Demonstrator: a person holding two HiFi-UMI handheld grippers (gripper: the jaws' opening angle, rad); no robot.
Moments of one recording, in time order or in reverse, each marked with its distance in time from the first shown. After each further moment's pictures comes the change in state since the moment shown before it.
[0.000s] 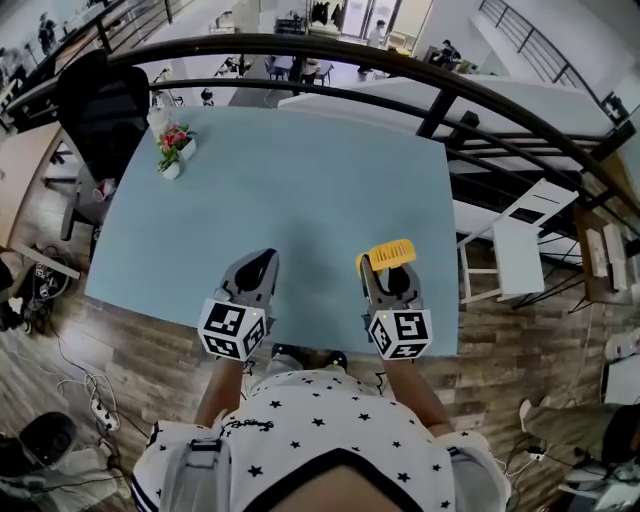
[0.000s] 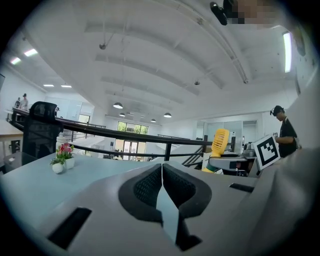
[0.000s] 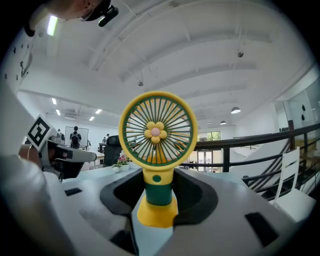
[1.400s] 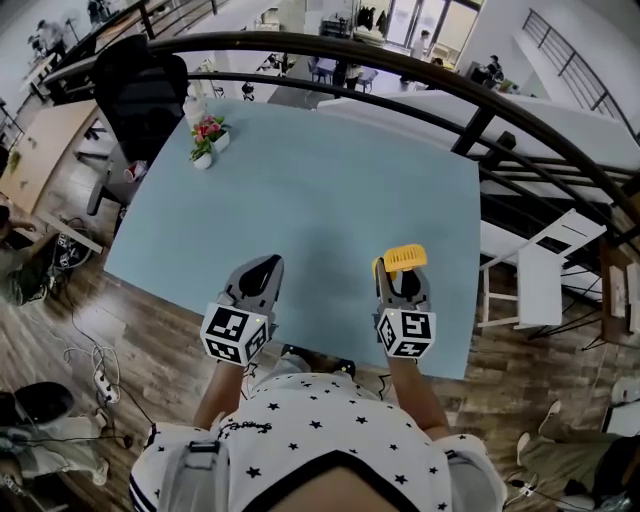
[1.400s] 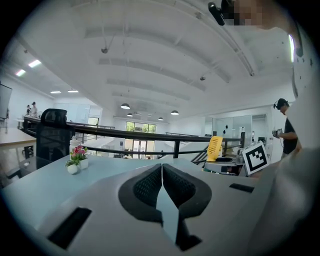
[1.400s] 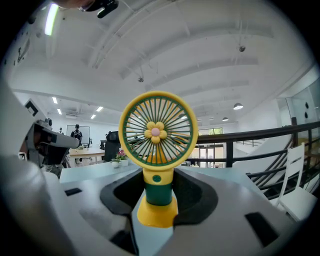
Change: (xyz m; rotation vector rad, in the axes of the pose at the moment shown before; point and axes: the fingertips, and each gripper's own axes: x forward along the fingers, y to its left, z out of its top) left arm -0.019 0.009 0.000 0.020 0.027 0.111; right arm 0.032 -0.019 -0.030 0.005 0.037 0.022
